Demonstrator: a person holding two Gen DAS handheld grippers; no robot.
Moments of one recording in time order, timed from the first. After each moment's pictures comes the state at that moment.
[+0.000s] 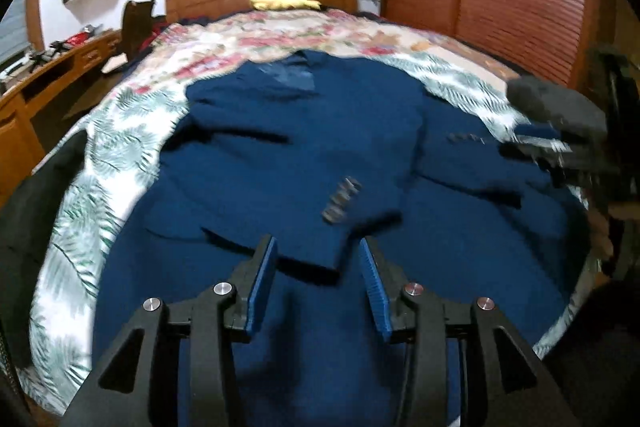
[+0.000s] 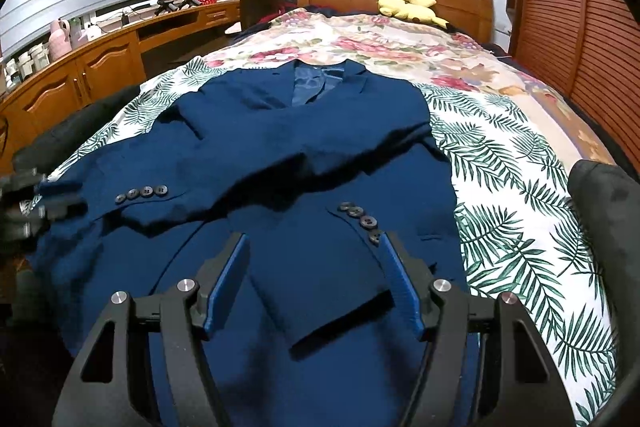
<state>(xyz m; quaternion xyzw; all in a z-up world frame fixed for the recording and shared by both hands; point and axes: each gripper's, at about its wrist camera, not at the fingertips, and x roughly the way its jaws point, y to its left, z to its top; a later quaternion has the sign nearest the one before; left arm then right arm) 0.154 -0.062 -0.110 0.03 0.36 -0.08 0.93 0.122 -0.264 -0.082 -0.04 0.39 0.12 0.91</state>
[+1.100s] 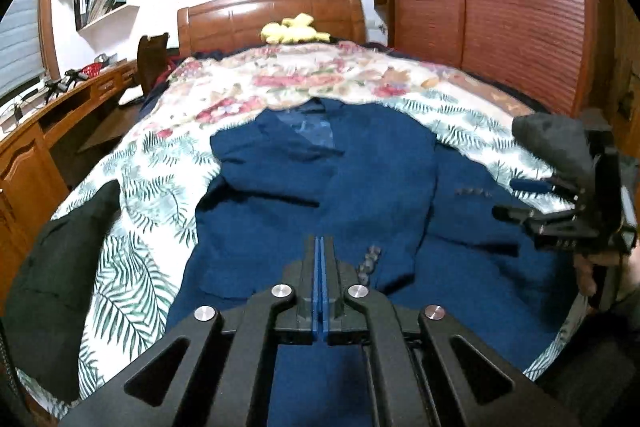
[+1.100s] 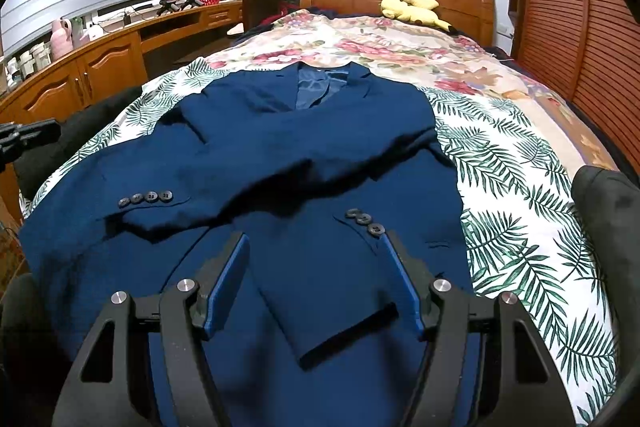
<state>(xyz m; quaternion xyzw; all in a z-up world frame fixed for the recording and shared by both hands) 0.141 -0.035 -0.062 0.04 0.31 -0.06 0.95 0.125 -0.257 -0.082 -0.04 0.39 0.13 0.91</state>
